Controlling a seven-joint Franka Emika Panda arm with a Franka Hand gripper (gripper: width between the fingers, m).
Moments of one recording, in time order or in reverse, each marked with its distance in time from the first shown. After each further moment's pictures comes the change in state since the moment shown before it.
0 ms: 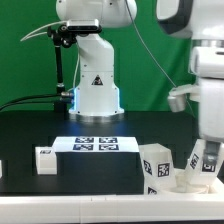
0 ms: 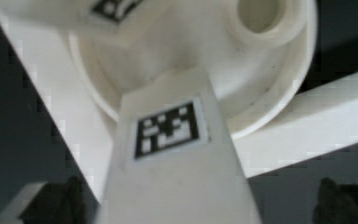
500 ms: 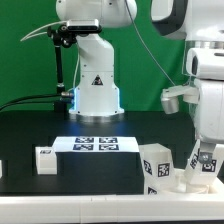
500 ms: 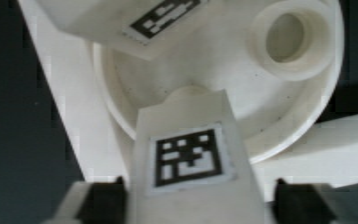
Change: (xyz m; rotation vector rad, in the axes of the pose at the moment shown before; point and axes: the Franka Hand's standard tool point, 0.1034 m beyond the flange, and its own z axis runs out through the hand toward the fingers) arm -0.013 0.006 0.001 -0.001 -0.003 -0.028
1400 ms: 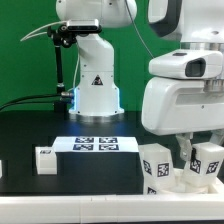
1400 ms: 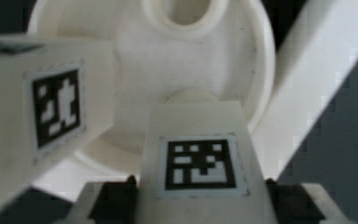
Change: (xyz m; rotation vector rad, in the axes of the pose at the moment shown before) arm 0.000 -0.002 0.002 0.026 0.009 1.070
